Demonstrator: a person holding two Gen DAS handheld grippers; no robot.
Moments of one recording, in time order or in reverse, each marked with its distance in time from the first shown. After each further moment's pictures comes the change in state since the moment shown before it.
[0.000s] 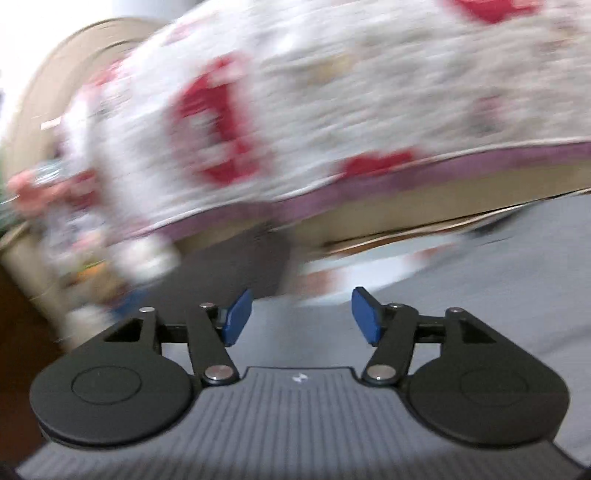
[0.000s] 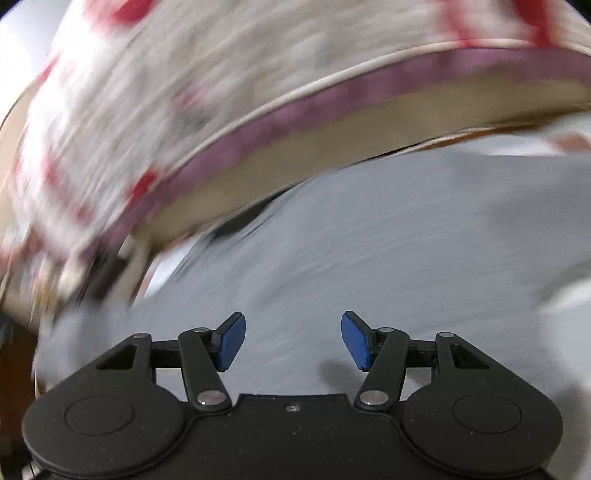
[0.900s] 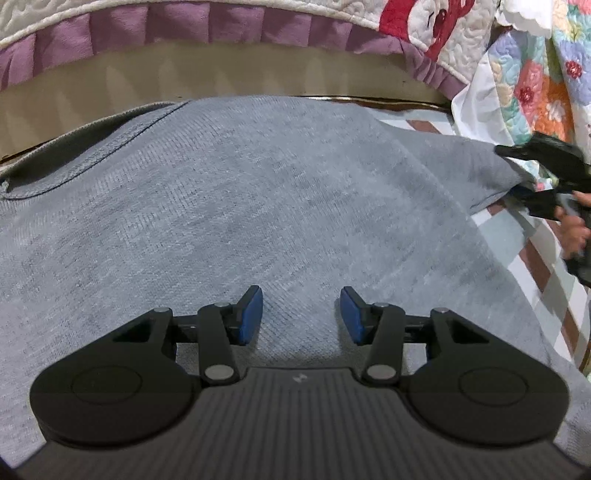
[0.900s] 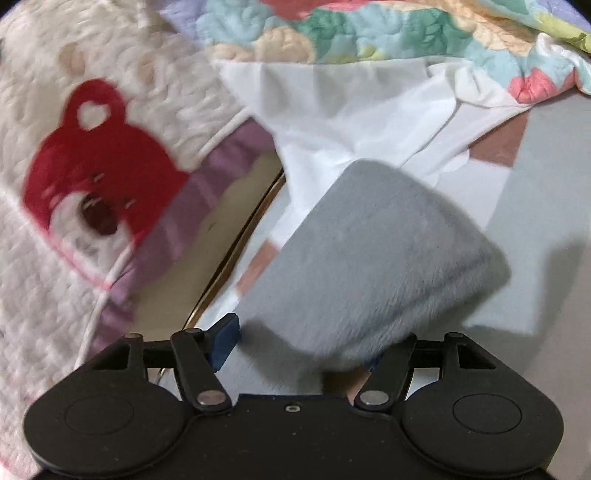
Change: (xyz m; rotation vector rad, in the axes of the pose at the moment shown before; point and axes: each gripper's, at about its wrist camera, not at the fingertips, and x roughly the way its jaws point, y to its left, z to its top) left arm 0.171 -0.282 0.005 -0.002 0.296 -0.734; right arm -0.055 -0.249 0.046 0.571 -0.432 -0.237
